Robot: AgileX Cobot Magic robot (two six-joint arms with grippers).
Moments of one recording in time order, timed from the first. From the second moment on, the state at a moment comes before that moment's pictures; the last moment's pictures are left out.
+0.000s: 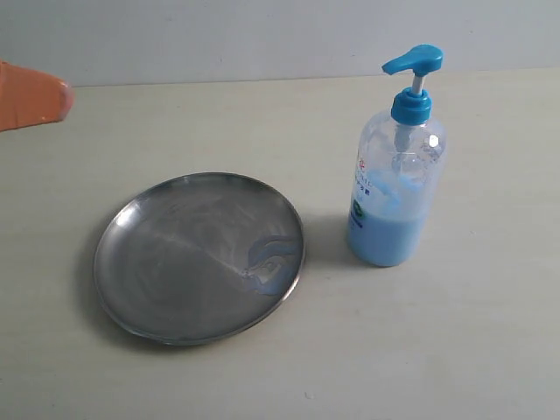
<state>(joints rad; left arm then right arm) -0.65 0.86 -0.85 -0.22 0.64 0.07 0.41 0.36 -0.35 -0.49 0.29 0.39</state>
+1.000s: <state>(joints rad) -0.65 0.76 -0.85 -0.22 0.66 0.07 0.41 0.36 -0.35 -0.49 0.30 0.39</state>
